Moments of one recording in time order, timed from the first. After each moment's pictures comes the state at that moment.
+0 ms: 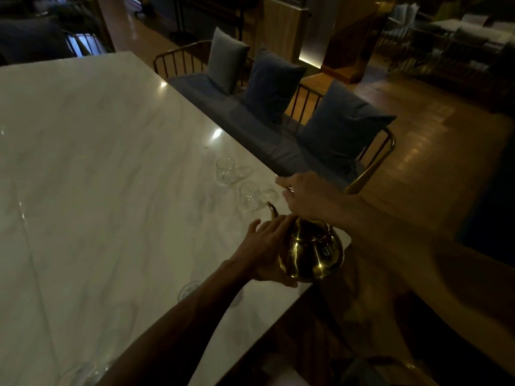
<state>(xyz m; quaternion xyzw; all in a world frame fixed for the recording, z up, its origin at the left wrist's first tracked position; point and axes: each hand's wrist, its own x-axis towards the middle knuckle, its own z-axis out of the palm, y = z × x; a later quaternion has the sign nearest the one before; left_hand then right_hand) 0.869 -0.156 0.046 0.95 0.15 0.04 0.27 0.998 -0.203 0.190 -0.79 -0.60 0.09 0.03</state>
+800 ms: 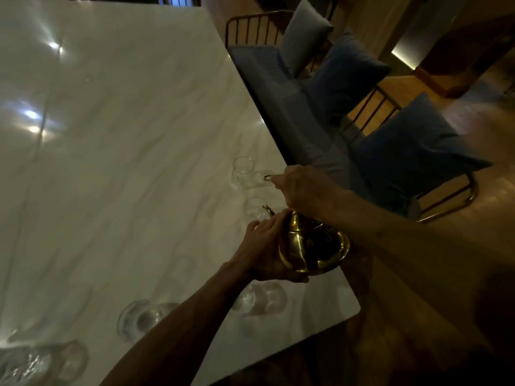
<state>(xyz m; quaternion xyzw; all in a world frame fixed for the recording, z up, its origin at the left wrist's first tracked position) 0.984 -0.079 0.006 0.86 0.31 0.21 0.35 1.117 -0.046 0.153 -0.60 -0.79 0.04 -0.07</state>
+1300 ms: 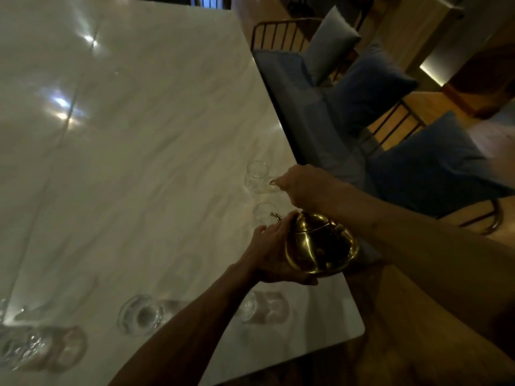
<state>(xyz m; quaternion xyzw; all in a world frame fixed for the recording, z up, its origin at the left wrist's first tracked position) 0.993 -0.068 -0.001 0.83 0.35 0.21 0.38 1.109 -0.003 0.147 -0.56 -0.81 0.03 -0.17</state>
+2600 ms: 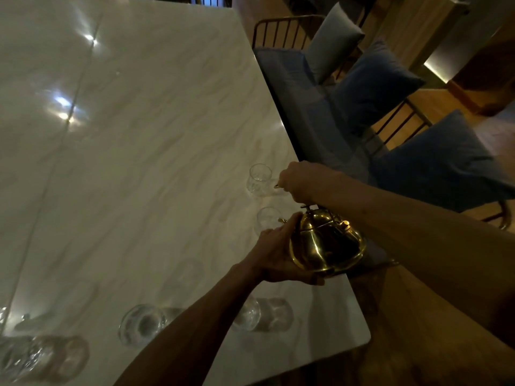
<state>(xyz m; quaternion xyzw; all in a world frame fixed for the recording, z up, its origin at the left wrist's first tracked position) 0.990 -0.056 0.011 0.79 0.31 0.26 0.45 1.095 0.022 0.151 -0.56 -0.79 0.02 -0.25</state>
